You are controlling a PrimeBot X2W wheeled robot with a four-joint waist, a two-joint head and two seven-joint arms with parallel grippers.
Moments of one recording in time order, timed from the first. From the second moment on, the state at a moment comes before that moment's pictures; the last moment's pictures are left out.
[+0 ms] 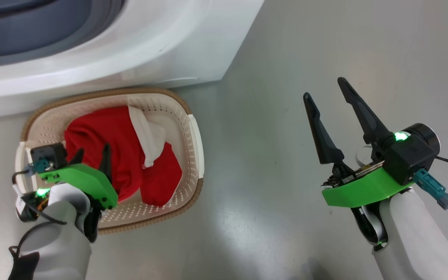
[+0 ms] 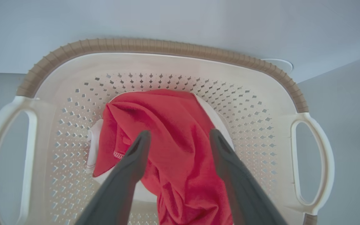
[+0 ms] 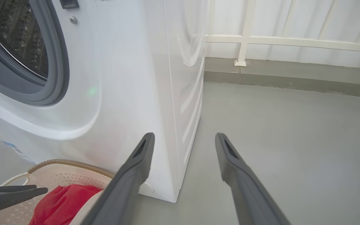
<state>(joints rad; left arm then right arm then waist) -0.85 0.09 -0.14 1.29 -0.45 -0.12 -0.23 -0.38 -0.06 0.16 0.12 0.19 0.13 -0.26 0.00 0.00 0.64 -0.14</state>
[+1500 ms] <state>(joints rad) -0.13 0.07 0.07 0.25 -0.29 -0.10 -0.25 -0.18 -0.05 0.08 0.22 0.16 0.13 -0.26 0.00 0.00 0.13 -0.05</state>
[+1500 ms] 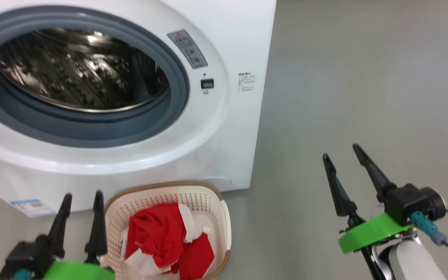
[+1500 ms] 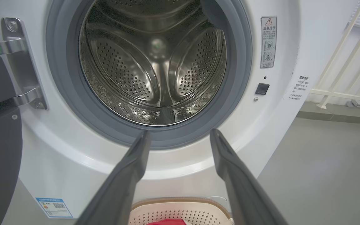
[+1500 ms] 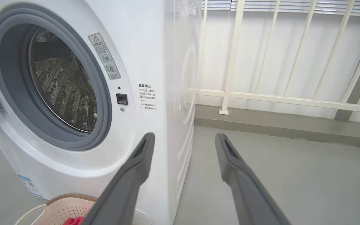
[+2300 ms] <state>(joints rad) 0.08 0.08 0.07 0.13 -0.27 -0.07 -0.24 -0.06 -0.05 0.06 0.22 0.15 0.13 -0.26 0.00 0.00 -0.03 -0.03</state>
